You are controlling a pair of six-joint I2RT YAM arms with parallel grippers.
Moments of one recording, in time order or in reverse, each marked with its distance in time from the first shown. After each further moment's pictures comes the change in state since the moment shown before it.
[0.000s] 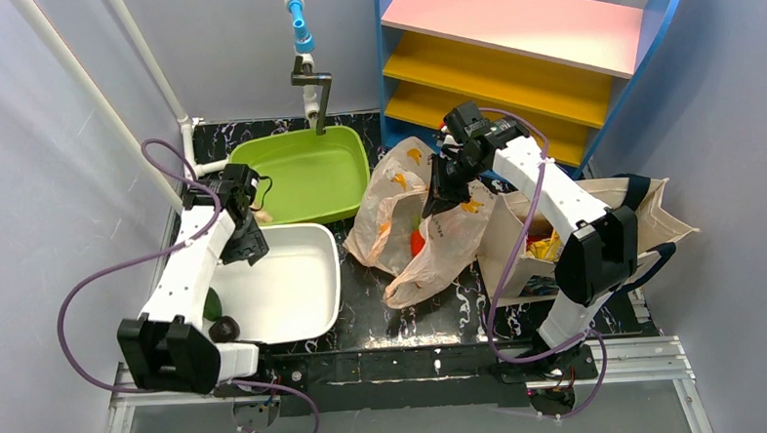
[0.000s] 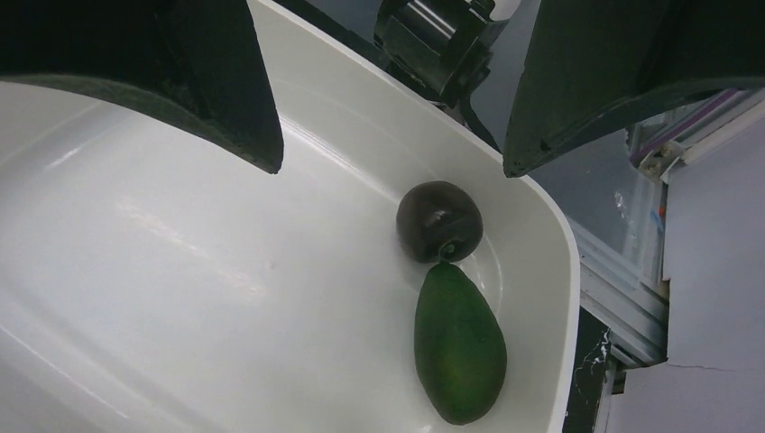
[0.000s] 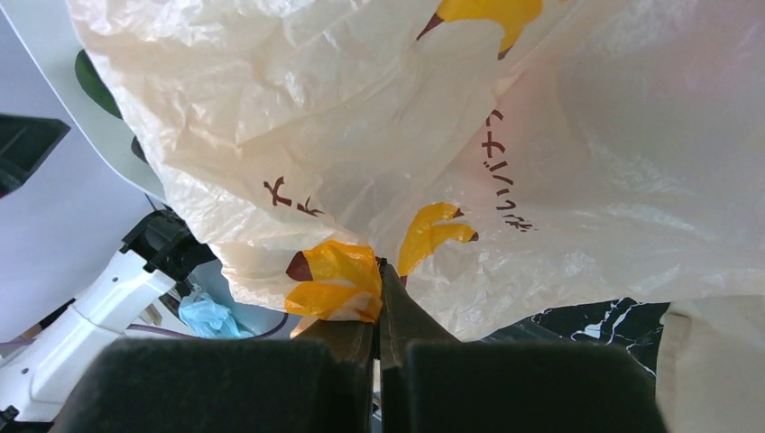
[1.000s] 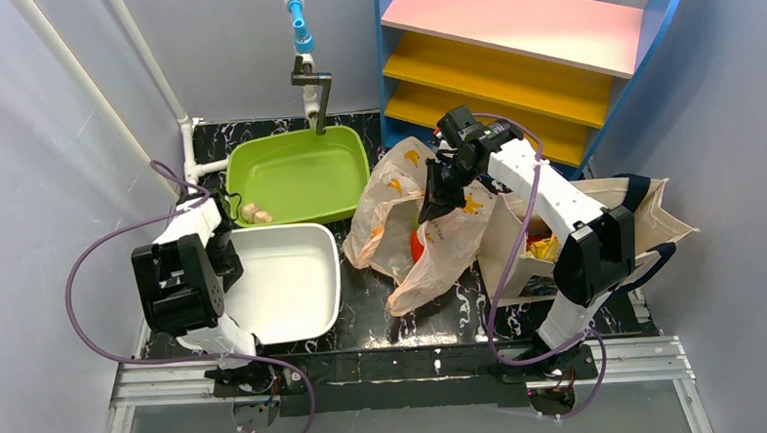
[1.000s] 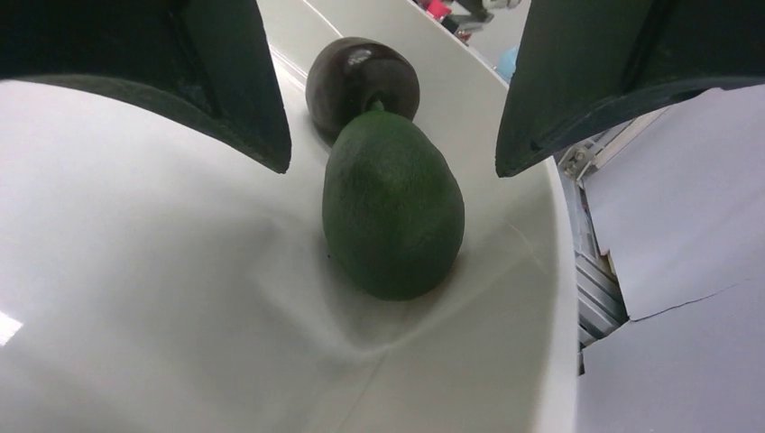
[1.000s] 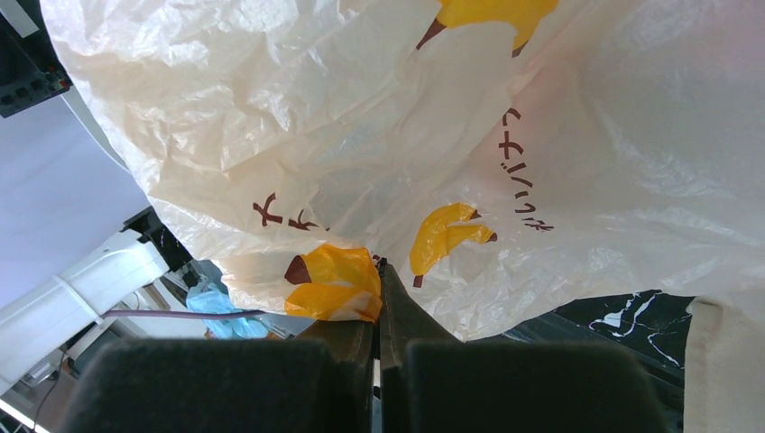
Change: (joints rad) left arm 0.344 0.352 -0.206 0.353 -0.079 0.356; right arm 0.033 0.002 -0.018 -0.003 -0.004 0.043
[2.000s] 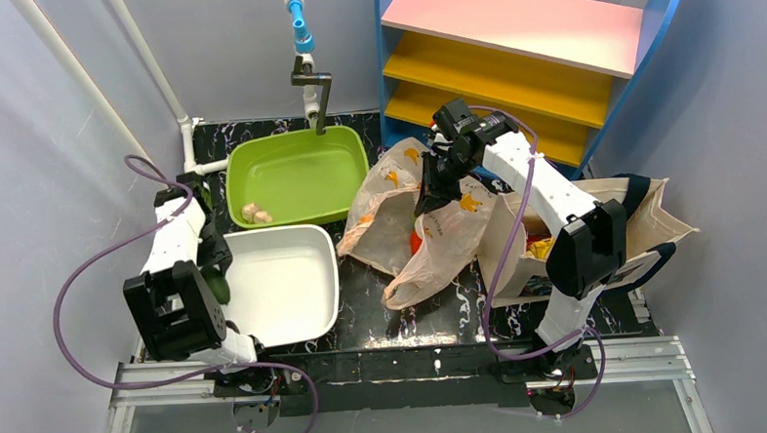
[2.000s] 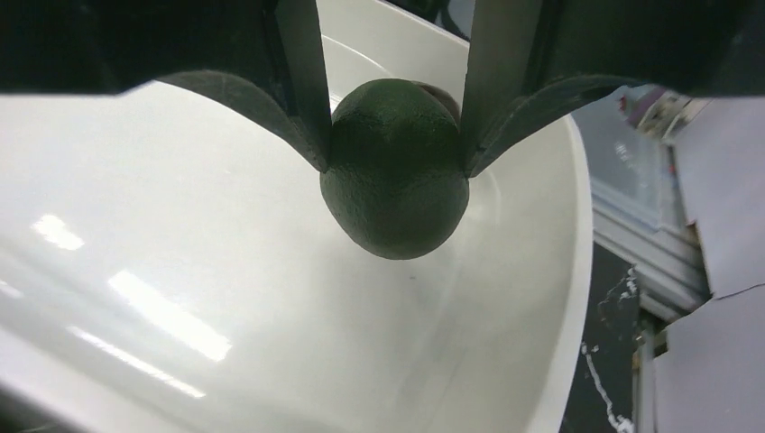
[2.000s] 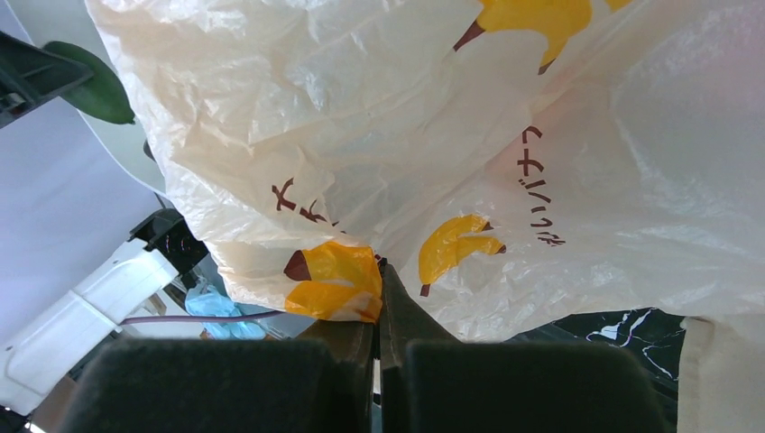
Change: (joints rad) left arm 0.072 -0.096 0.072 -0.054 0.209 0.057; right arm 0.000 0.059 0.092 -0.024 -0.002 -0.019
